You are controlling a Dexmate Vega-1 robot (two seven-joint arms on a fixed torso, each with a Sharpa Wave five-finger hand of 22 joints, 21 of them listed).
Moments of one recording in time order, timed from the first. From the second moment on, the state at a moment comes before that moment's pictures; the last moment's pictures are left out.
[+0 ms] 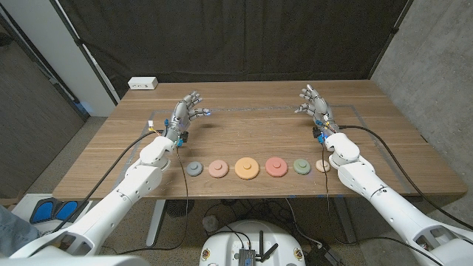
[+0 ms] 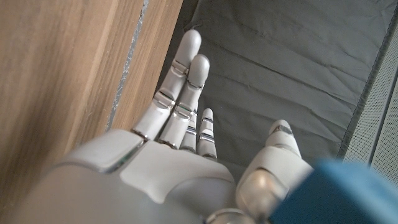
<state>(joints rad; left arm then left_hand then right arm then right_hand) 0.92 0.55 0.35 -1.42 -0.63 -0.29 0.03 0.19 -0.01 0.53 -0.18 0.17 0.21 0.04 0.19 0.18 0.28 0.03 0.24 0.23 0.90 -0.12 0.69 0.47 0.84 -0.07 0.64 0.41 -0.88 -0.50 -0.38 -1.37 0.52 0.35 -0.13 0.36 0.08 0.24 -0.16 0.17 0.33 0.00 0.24 0.21 0.39 0.06 0.26 0.33 0.94 -0.13 1.06 1.04 1.05 -0.17 0.78 0.54</state>
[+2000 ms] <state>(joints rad) 0.91 0.57 0.38 -1.45 -0.45 -0.26 0.20 0.67 -0.10 0.56 -0.20 0.24 0.29 0.01 0.20 0.19 0.29 -0.08 0.23 0.27 1.00 -0.16 1.03 0.68 0.94 -0.13 0.83 0.50 -0.92 -0.55 -0.40 -1.52 0.28 0.19 -0.39 0.87 -0.09 0.37 -0.17 0.27 0.35 -0.01 0.22 0.23 0.37 -0.07 0.21 0.44 0.90 -0.12 1.21 1.10 1.04 -0.17 0.87 0.53</state>
